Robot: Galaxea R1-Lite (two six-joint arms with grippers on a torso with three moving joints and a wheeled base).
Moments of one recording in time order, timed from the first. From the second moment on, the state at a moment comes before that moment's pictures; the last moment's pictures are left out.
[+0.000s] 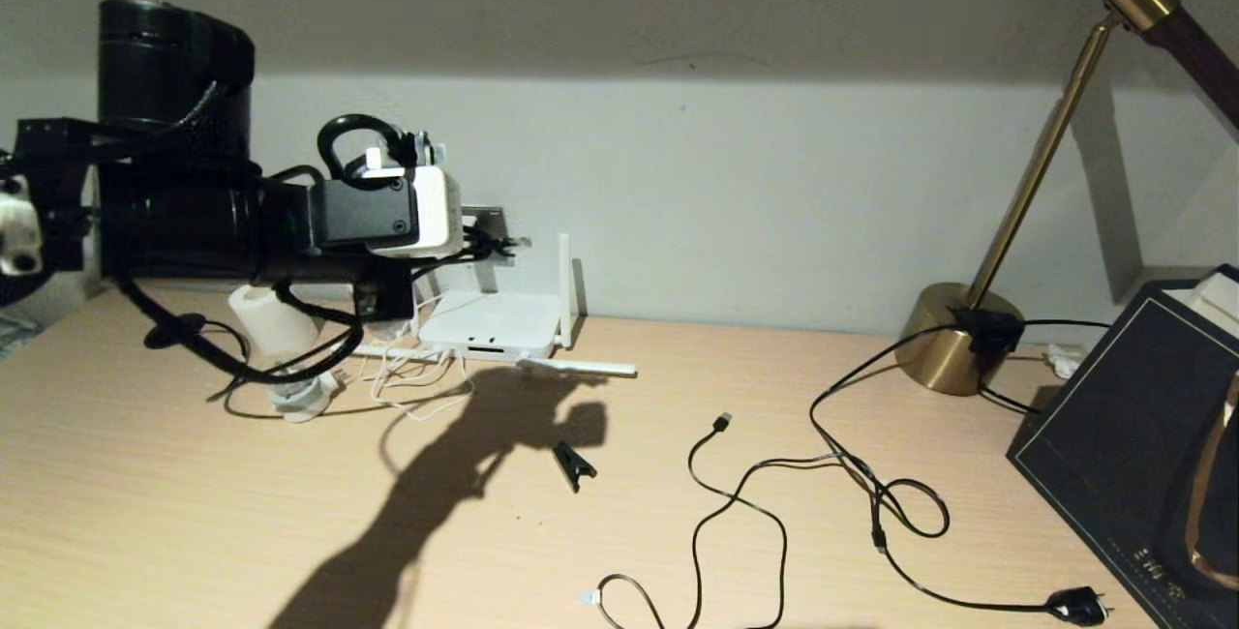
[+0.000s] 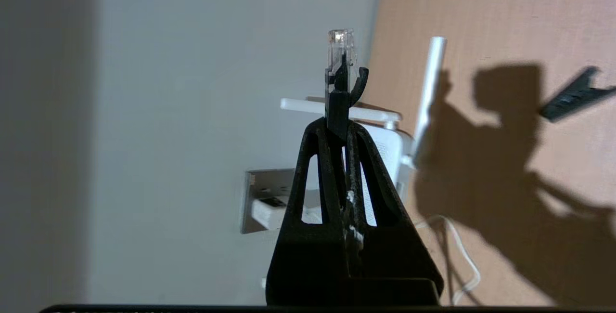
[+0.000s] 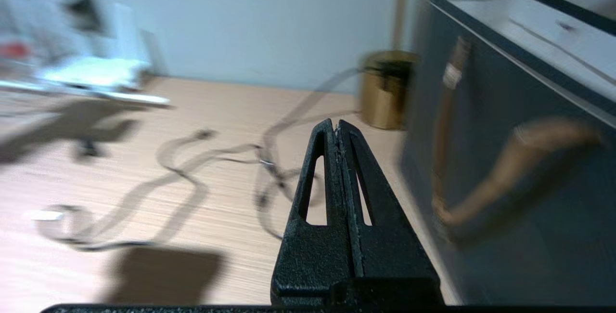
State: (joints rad) left arm -0.31 1.61 -1.35 0.09 -0.34 1.35; right arm 0.00 0.09 -0.23 -0.02 0.12 0.05
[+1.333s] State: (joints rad) left arm -0.49 1.65 -1.30 0.02 -0.45 1.24; right arm 0.58 1.51 -0.91 -0.51 0.34 0.24
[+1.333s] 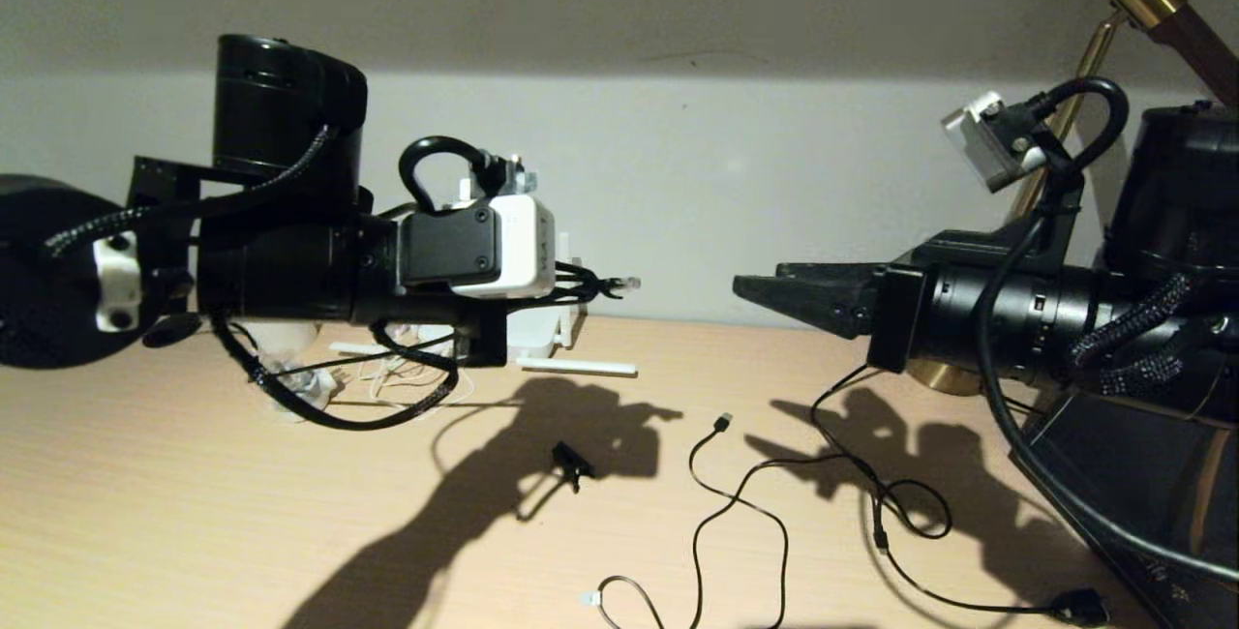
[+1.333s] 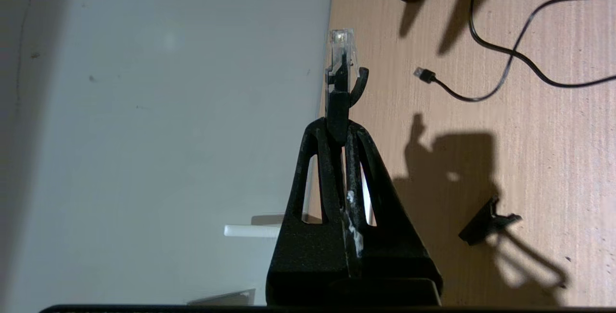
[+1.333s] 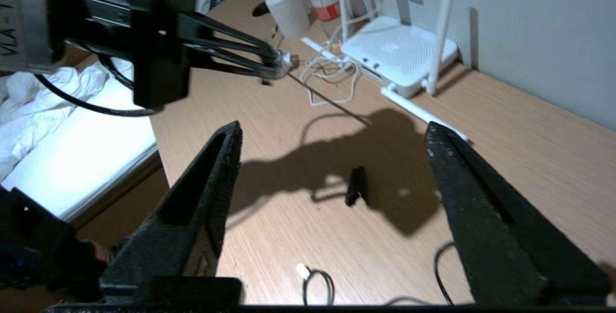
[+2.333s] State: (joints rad) left arm -0.64 1.75 -1.51 0.01 -0.38 1.25; right arm 0.66 1.53 -0.99 -0.52 0.17 0.21
